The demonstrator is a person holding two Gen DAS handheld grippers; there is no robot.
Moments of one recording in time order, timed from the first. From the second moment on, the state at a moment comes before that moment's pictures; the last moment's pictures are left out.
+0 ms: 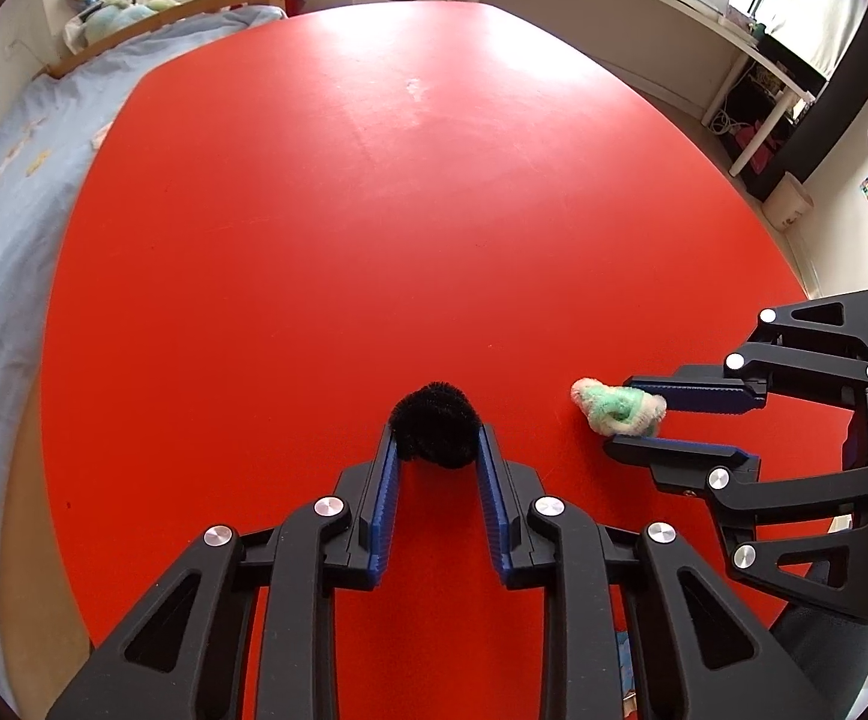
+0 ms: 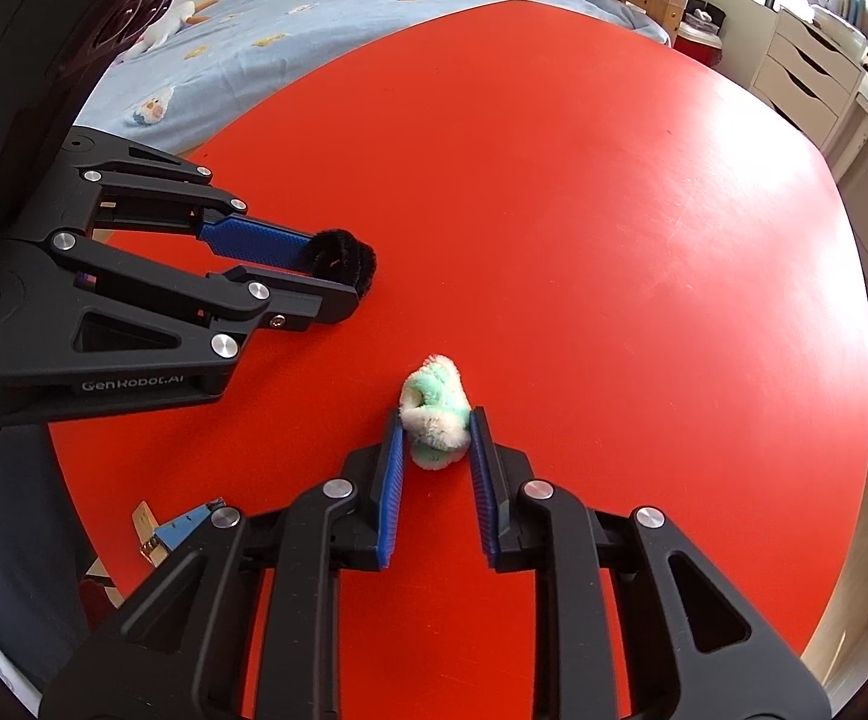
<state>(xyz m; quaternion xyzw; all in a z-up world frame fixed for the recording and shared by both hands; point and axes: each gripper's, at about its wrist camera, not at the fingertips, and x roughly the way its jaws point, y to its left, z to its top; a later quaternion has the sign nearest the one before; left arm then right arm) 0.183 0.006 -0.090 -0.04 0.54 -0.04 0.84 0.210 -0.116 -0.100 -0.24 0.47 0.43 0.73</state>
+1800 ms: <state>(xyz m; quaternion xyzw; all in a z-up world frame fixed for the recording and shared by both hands) -0.007 -0.028 0.005 -0.01 0.43 -0.07 0.90 0.041 -0.250 0.008 -0.12 0.37 0.43 0.82</state>
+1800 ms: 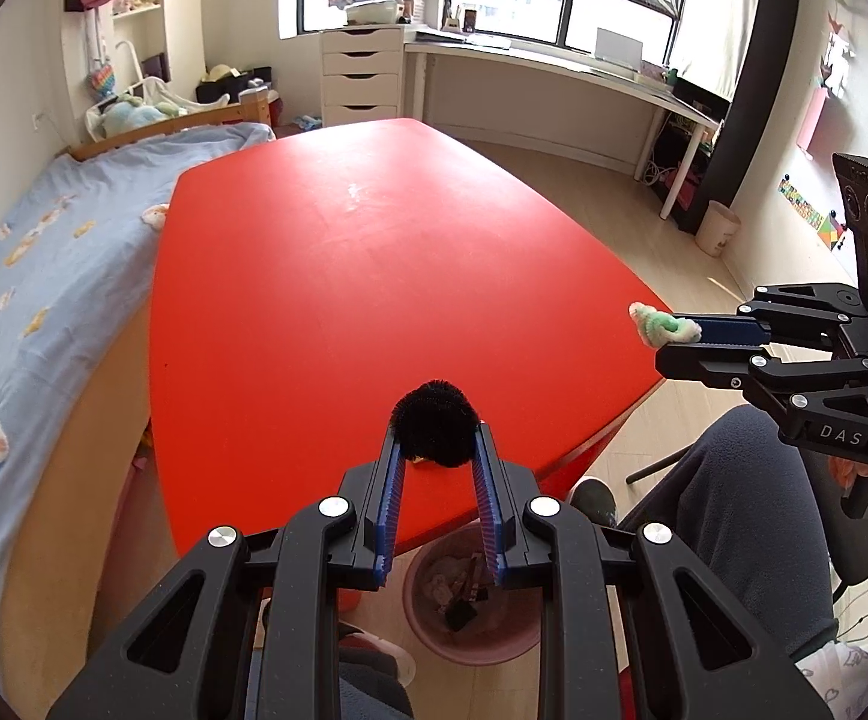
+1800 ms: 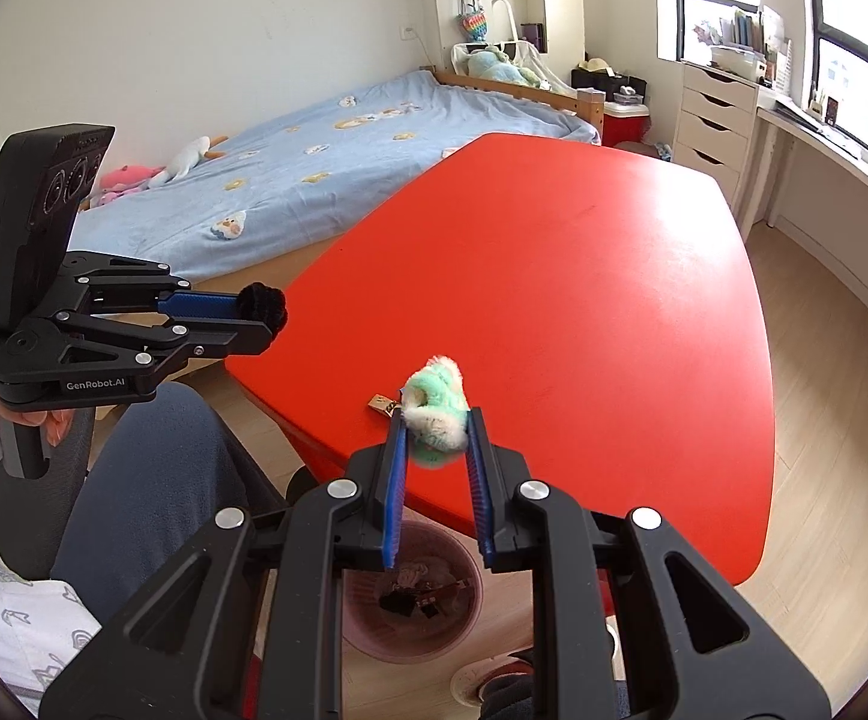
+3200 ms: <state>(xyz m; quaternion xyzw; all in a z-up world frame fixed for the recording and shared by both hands) -0.054 -0.047 -0.025 -0.05 0.46 -0.12 0.88 -0.022 -0.254 -0.025 -0.12 0.41 0.46 0.78</state>
